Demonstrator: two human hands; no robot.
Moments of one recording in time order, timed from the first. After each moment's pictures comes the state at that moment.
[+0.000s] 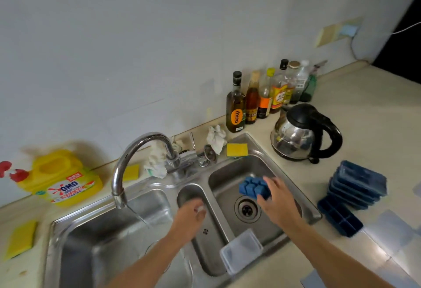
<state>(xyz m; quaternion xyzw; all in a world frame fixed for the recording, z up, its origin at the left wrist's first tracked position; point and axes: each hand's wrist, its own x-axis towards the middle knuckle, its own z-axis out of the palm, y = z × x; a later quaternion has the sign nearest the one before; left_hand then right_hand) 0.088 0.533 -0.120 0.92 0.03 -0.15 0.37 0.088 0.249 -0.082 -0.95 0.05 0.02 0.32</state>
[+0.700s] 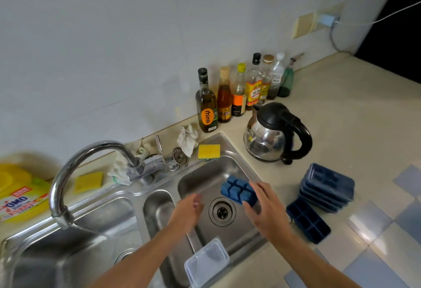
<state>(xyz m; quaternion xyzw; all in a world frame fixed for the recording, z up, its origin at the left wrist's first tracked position) 0.132 0.430 -0.128 0.92 0.01 -0.18 0.34 0.082 0.177 -0.111 -0.94 0.00 -0.07 0.34</state>
